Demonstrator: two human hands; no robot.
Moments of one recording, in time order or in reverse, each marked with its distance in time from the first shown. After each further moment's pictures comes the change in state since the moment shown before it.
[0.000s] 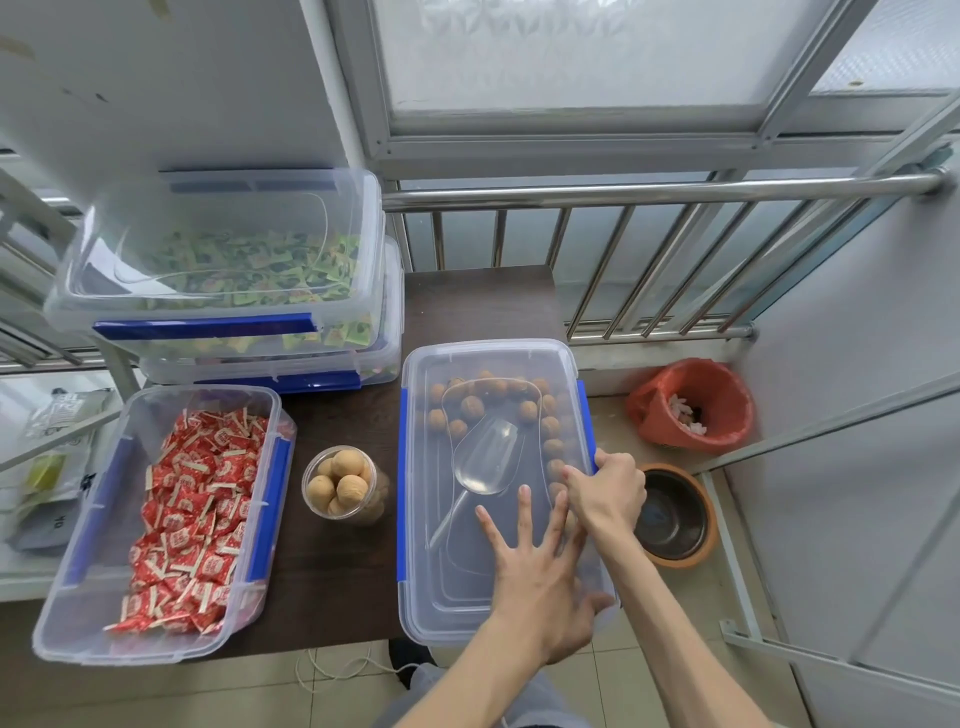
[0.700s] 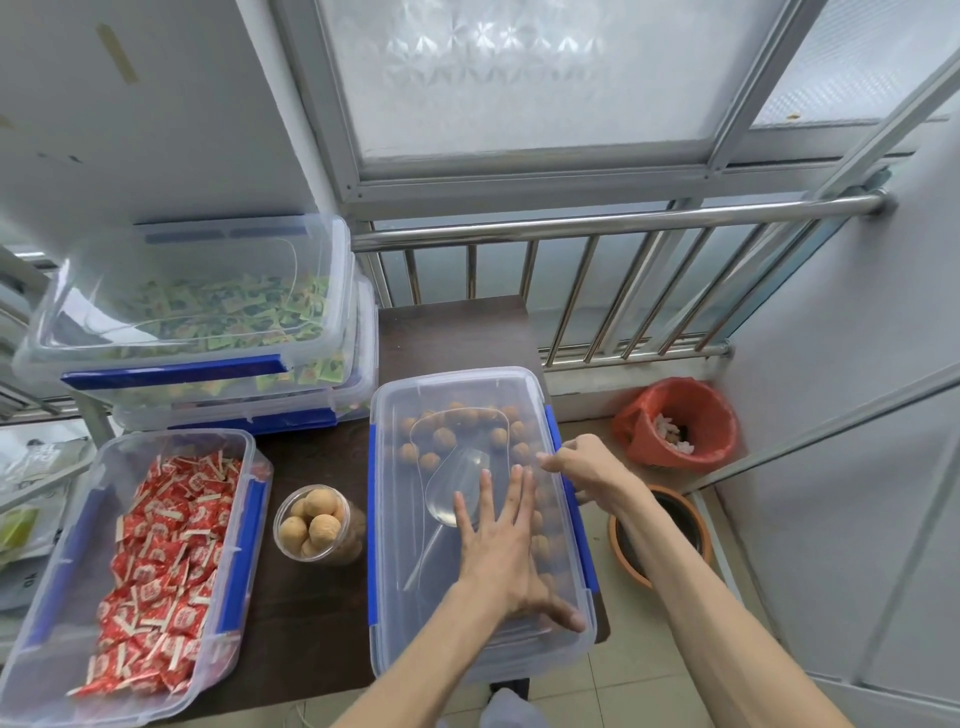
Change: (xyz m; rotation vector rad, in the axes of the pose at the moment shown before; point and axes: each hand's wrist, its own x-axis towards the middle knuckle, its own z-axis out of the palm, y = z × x) left_hand 0.039 -0.025 -0.038 -0.169 -0.093 -0.121; right_hand 0.060 -0.028 -0.029 0.002 -0.577 -0.026
